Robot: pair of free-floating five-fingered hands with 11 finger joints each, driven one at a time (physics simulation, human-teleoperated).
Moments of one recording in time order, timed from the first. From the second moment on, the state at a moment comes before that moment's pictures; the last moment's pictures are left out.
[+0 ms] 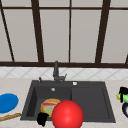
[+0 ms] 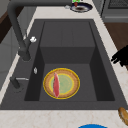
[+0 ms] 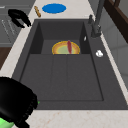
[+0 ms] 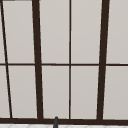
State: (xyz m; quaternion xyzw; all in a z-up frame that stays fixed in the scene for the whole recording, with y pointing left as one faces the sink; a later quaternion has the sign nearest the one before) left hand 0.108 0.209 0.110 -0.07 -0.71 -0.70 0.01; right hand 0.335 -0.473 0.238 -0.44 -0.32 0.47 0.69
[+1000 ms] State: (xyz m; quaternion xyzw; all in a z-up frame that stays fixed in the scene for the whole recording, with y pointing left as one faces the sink) left hand 0.108 0.209 0.110 -0.07 -0.71 -0.70 0.01; right hand 0.323 -0.316 0.248 -0.44 -0.32 0.47 0.69
